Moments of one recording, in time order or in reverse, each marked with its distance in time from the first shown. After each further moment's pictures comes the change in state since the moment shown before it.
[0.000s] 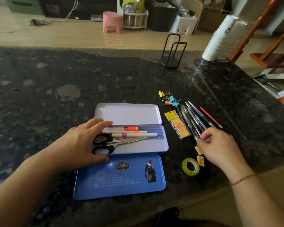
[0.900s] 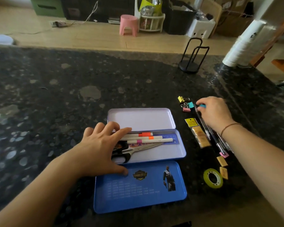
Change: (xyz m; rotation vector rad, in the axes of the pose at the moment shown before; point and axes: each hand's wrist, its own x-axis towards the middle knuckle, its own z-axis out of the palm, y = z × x) left_hand -0.007 -0.005 0.003 0.169 -0.065 -0.091; right_hand 0.124 -0.072 0.026 -0.151 0.192 -0.326
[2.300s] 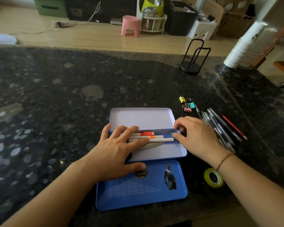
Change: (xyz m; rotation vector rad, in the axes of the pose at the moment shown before) left_hand 0.007 0.020 0.019 0.027 0.071 0.148; right_hand -0.089 -0.046 -0.007 0.092 -0.156 -0.381
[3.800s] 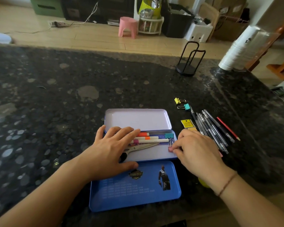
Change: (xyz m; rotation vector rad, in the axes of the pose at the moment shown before) left_hand 0.001 0.000 -0.003 -0.105 0.049 -0.023; right_hand -0.039 -0.025 -0.017 -0.180 -0.100 0.044
